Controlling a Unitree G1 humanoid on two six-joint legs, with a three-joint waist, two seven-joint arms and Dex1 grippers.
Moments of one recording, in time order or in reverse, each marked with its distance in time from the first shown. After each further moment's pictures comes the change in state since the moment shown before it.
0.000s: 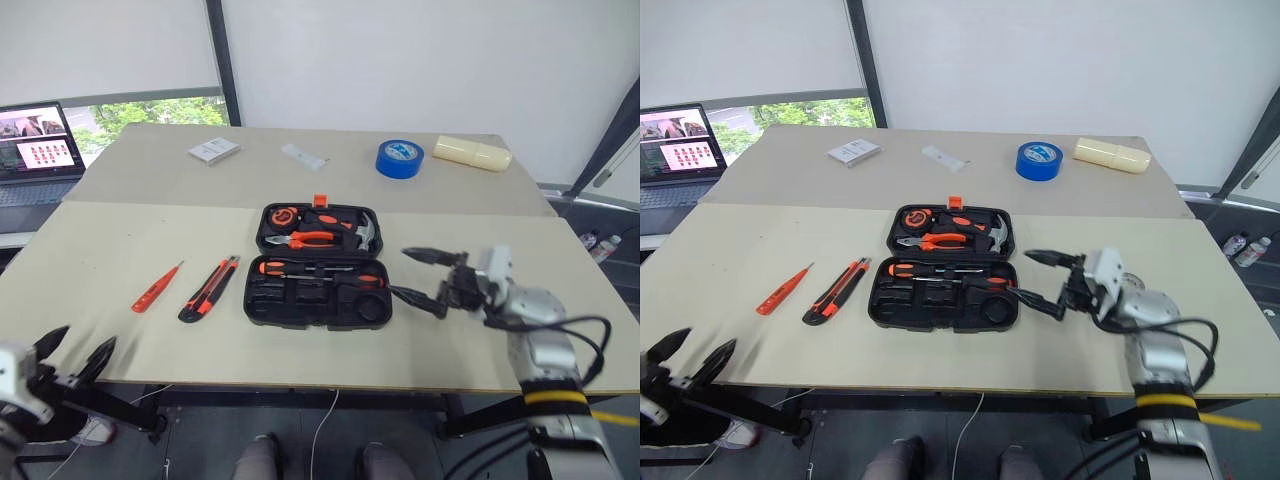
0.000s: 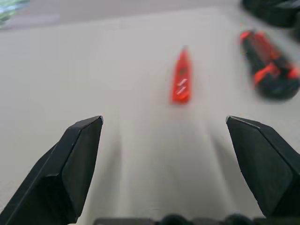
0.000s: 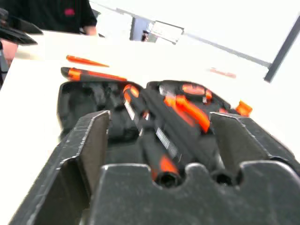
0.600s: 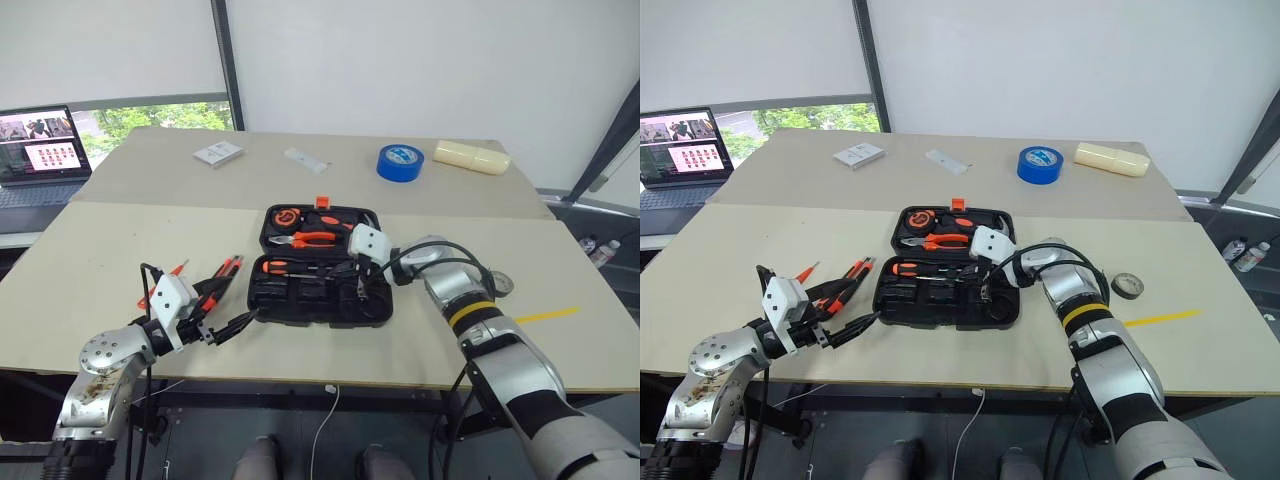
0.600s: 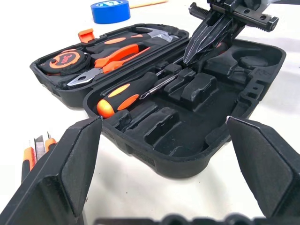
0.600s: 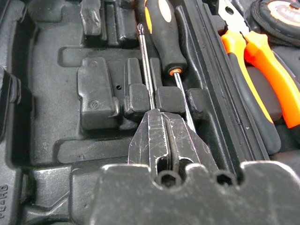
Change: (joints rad) left arm -0.367 -0.018 -0.525 -0.266 0.104 0.137 -0.061; right arm -0.629 0.214 0.429 0.600 -0.476 0.114 -0.186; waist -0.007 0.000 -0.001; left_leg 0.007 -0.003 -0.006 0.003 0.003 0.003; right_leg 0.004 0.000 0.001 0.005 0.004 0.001
